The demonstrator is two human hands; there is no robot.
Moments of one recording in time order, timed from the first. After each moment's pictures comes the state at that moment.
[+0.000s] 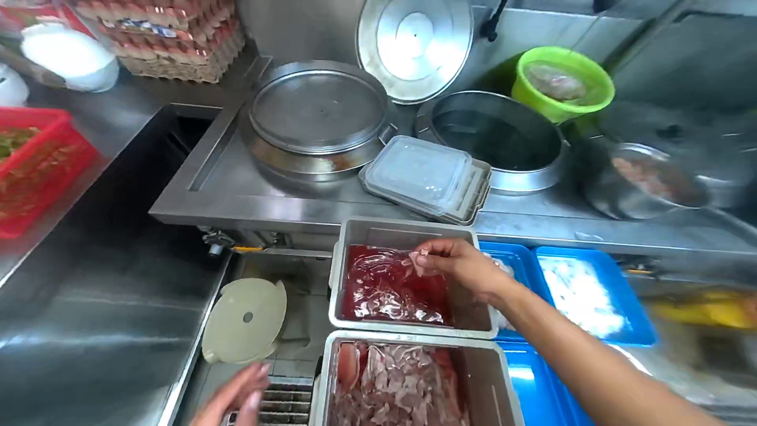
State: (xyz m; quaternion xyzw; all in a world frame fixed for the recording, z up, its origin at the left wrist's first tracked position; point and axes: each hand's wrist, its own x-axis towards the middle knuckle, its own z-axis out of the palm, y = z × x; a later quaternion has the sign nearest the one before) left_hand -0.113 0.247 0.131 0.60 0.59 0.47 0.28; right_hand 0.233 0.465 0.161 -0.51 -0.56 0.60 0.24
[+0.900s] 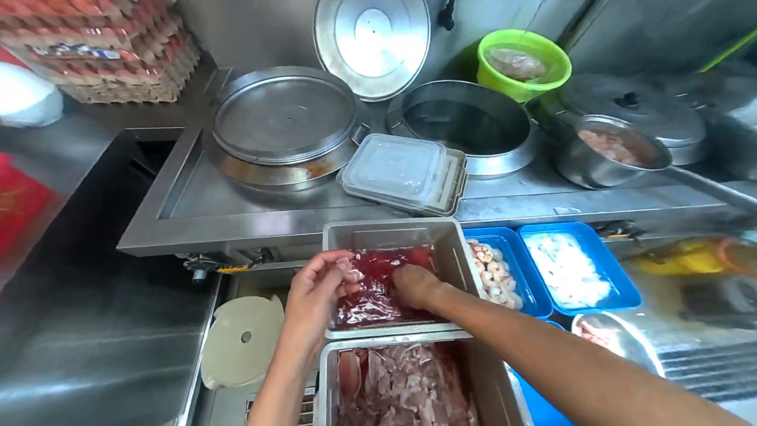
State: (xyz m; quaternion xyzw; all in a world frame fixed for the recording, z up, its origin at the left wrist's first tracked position) left_hand -0.017 0.418 0.159 0.39 0.53 0.48 0.58; right_hand 0.173 0.465 0.105 -0.57 -0.70 0.34 -0.26
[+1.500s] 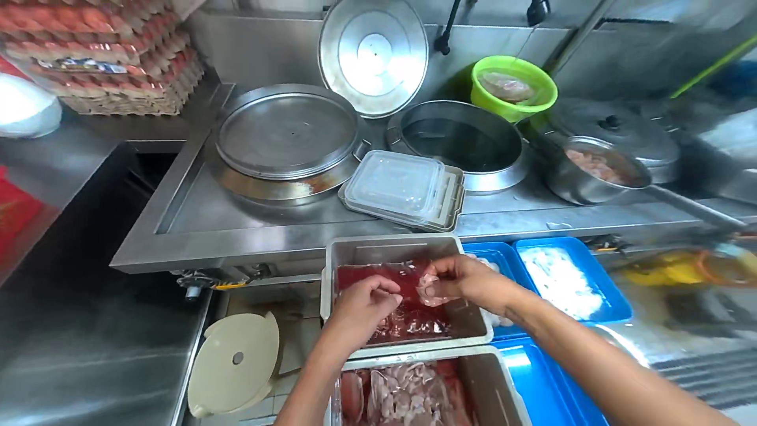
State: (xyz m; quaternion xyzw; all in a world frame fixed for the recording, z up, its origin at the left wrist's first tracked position) left_hand 0.010 0.441 0.161 0.56 0.52 0.16 0.62; right_hand 0.251 0.449 0.178 -0.56 -0.52 0.62 0.18
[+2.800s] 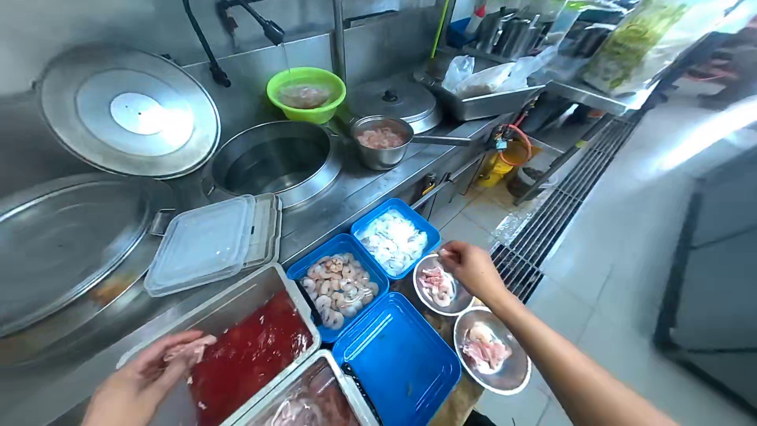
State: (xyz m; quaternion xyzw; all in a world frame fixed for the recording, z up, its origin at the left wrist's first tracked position) left_hand 0.017 0.468 0.172 0.78 0.47 0.18 0.38; right_hand 0.508 0.263 0.152 -0.87 -0.39 0.19 0.24
